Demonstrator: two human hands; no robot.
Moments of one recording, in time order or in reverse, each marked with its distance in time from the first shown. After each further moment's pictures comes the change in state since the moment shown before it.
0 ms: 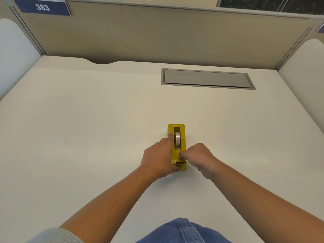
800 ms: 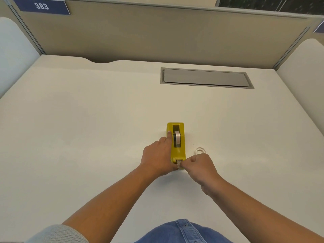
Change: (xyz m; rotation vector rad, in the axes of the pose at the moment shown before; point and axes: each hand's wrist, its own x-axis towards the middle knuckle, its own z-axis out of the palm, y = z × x) left_hand -0.001 0.000 0.005 0.025 0.029 0.000; right_hand -0.020 0.038 0.017 0.116 0.109 -0.080
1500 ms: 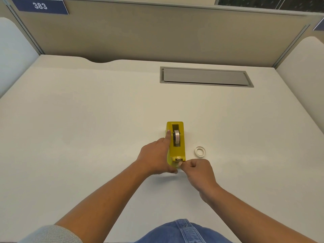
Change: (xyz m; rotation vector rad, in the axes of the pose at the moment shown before) left_hand 0.001 -0.014 -0.002 -0.028 -0.112 0.088; right_hand -0.010 0.017 0.010 0.060 0.039 -0.026
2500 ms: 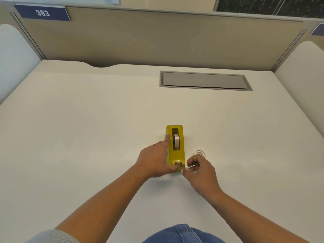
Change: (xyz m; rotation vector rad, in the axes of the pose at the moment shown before) left_hand 0.001 0.000 -0.002 -0.038 0.035 -0.038; right_hand 0.006 0.008 -0.012 -0.122 0.068 -0.230
